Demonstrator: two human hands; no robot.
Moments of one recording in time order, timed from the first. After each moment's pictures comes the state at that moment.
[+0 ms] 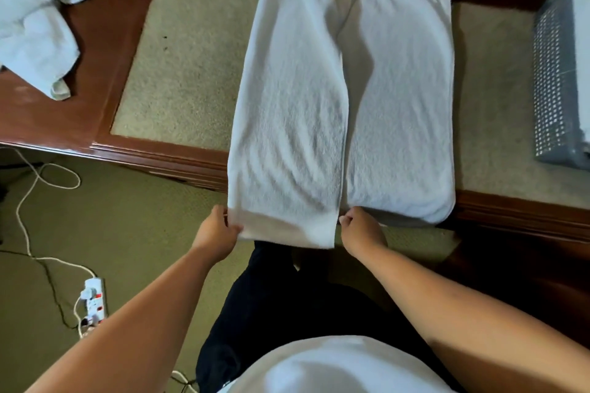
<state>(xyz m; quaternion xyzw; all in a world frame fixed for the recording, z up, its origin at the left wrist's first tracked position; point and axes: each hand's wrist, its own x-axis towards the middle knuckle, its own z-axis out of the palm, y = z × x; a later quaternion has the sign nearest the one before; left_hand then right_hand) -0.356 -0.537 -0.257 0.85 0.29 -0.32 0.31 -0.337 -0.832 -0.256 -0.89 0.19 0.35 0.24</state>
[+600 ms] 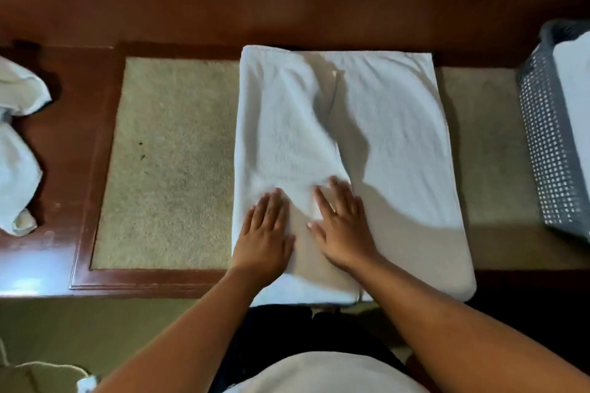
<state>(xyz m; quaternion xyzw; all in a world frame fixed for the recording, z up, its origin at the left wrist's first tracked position) -0.164 -0.582 -0.258 0.96 -0.17 -0.17 0.14 -0.163 -0.785 -0.257 -0.98 -0.03 0.13 0.18</state>
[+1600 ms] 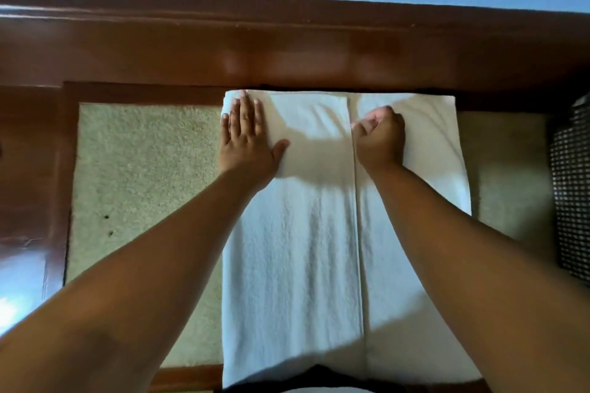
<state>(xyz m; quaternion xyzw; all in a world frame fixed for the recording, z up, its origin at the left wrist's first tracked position) 0.151 -0.615 -0.264 0.98 -0.08 -0.16 0.05 0.142 -0.856 -0.272 -0.91 0.25 -0.05 0.33</state>
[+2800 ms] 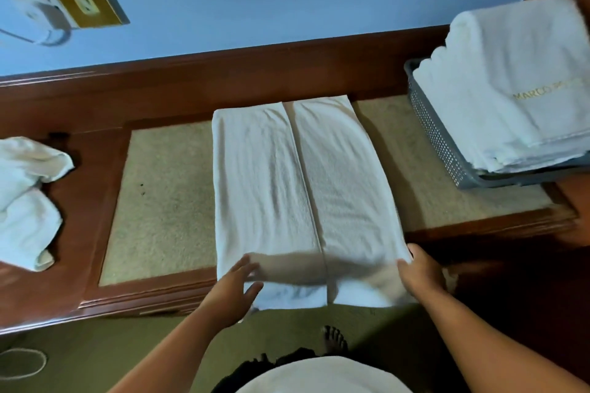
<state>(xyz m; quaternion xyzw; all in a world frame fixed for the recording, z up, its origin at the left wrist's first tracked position) -0.266 -0.557 -0.199 0.91 -0.09 -0.33 0.25 -0.342 -0.942 -0.221 -0.84 0.42 0.12 0.32</state>
